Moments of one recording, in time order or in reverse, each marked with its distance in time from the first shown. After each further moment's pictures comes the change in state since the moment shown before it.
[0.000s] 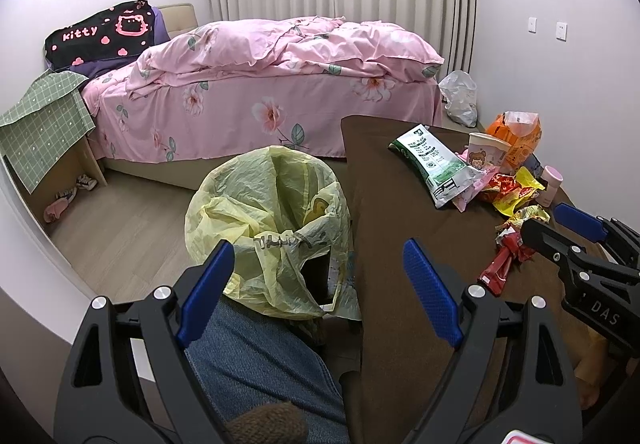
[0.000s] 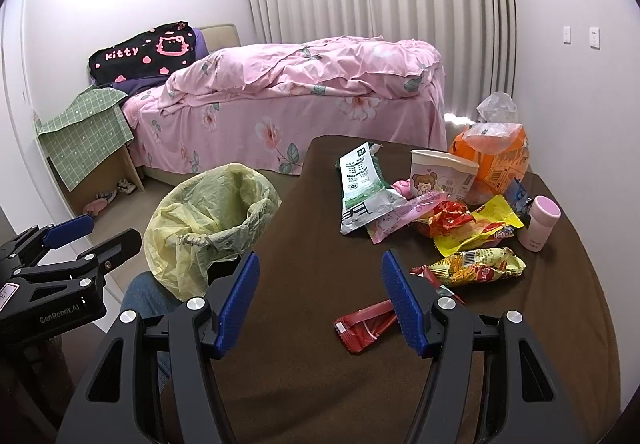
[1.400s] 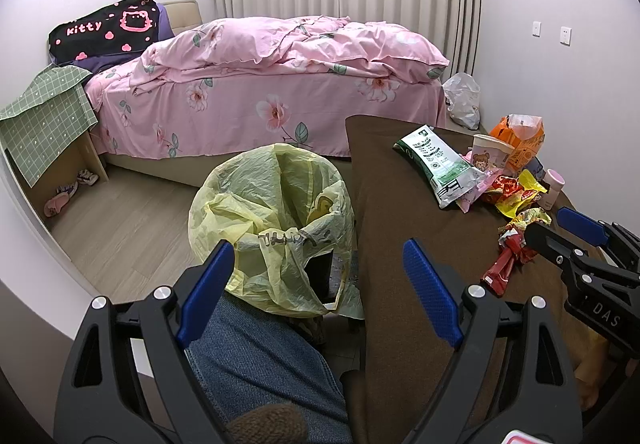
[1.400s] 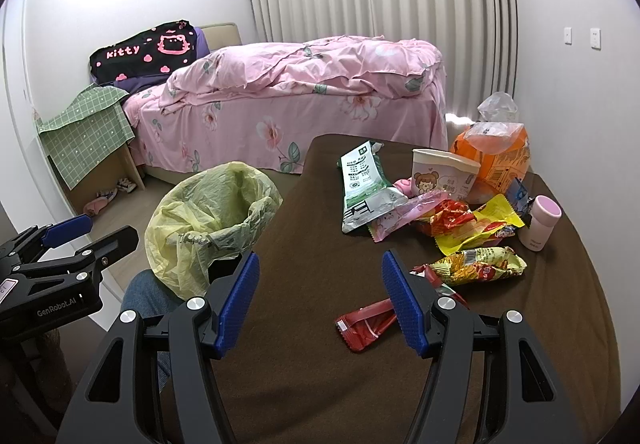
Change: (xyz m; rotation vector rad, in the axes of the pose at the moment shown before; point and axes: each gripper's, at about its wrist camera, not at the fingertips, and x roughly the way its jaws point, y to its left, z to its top) left arm 0.000 0.005 -0.002 -0.006 -0.002 -0.005; right arm -0.001 0.002 -0.001 0.005 -0.003 -0.005
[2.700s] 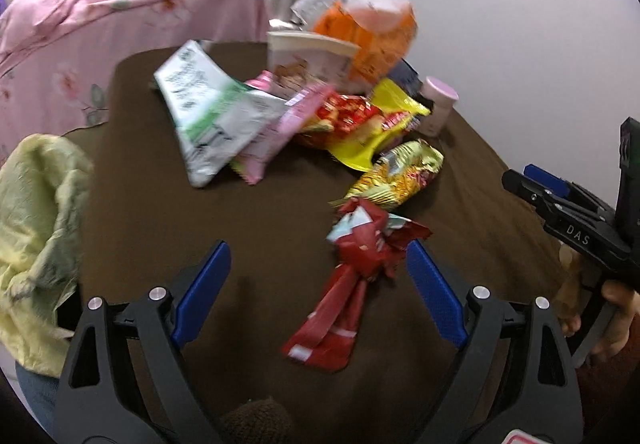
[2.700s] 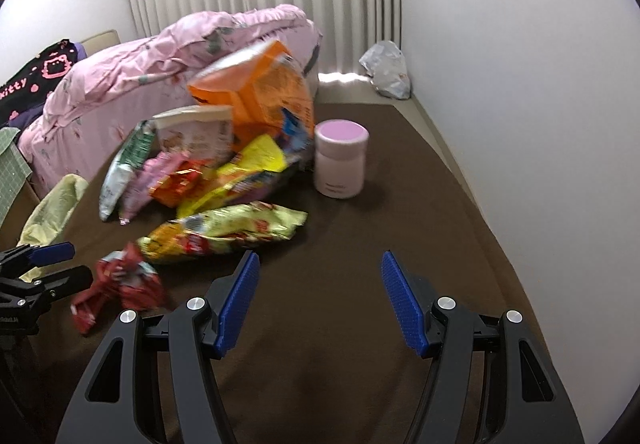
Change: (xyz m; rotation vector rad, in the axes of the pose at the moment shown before) left arm 0.138 -0.181 0.005 0.235 0.296 -0.512; right arm 0.018 -0.226 -0.049 0.241 0.108 -0.321
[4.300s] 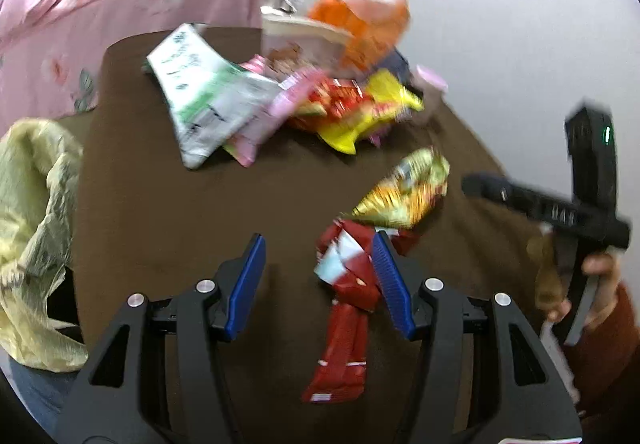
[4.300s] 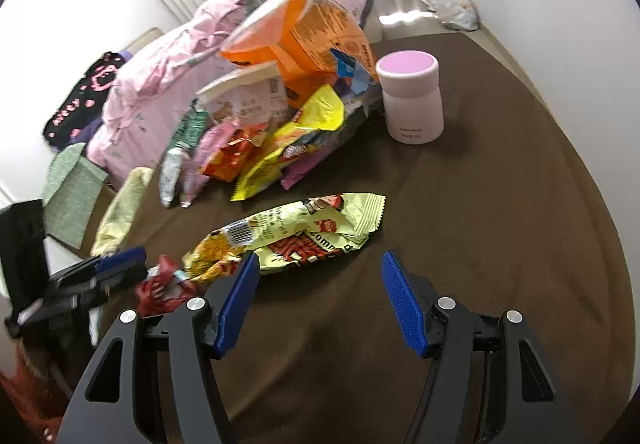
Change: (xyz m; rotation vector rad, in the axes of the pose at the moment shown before) left arm -0.006 0.000 0.001 0.001 0.055 -0.040; right arm 0.042 0.013 0.006 0.104 0.204 0.331
